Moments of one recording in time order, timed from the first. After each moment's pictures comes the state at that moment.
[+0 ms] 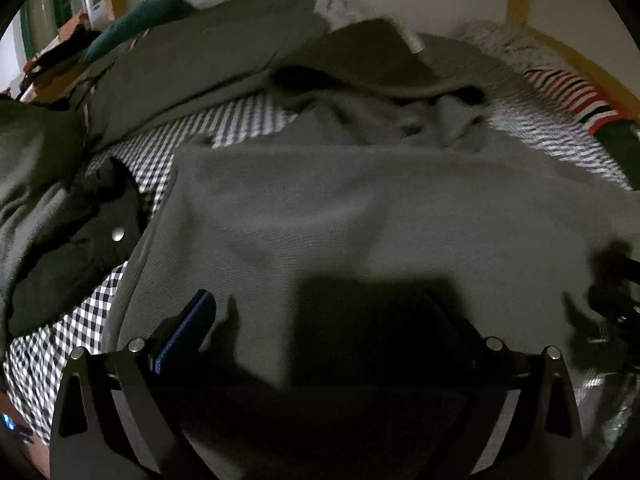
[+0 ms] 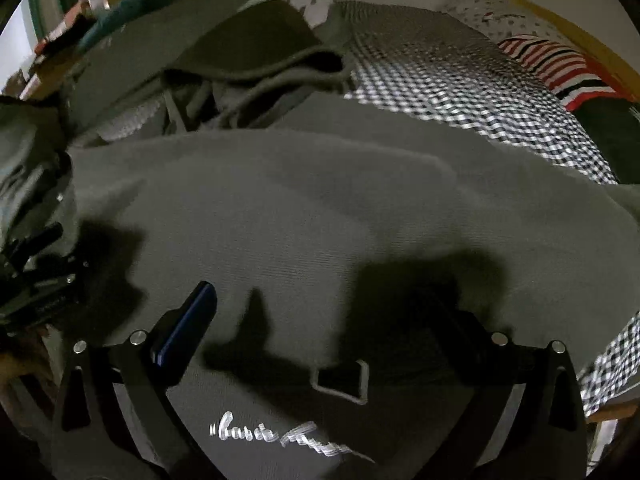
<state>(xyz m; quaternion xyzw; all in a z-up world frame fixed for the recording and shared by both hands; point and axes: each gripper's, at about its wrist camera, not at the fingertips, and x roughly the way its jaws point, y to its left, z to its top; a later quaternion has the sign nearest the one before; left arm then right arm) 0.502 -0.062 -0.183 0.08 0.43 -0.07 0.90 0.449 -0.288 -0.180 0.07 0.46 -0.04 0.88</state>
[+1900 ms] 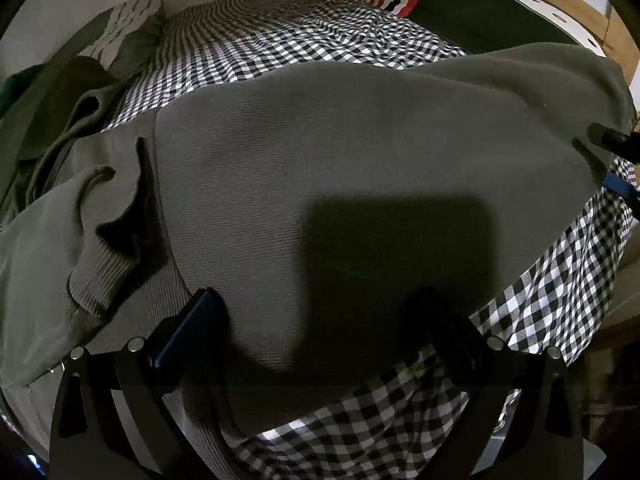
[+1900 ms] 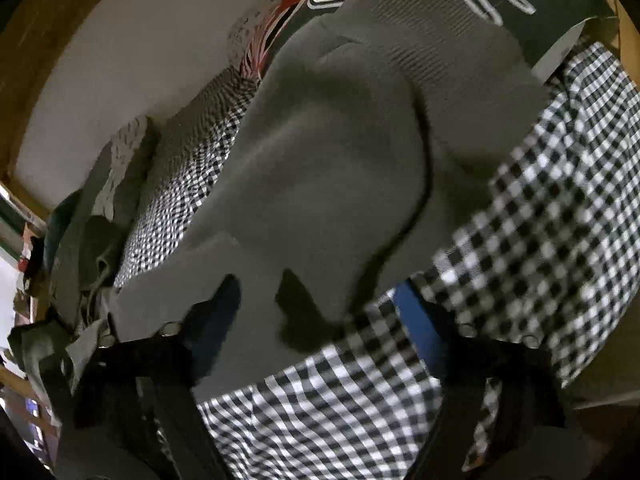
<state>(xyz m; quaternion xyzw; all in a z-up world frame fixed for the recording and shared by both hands) 0.409 -0.472 -0.227 0.16 0.49 -0.19 0.83 0.304 -0.763 -0.213 0.35 0.36 -0.14 0.85</state>
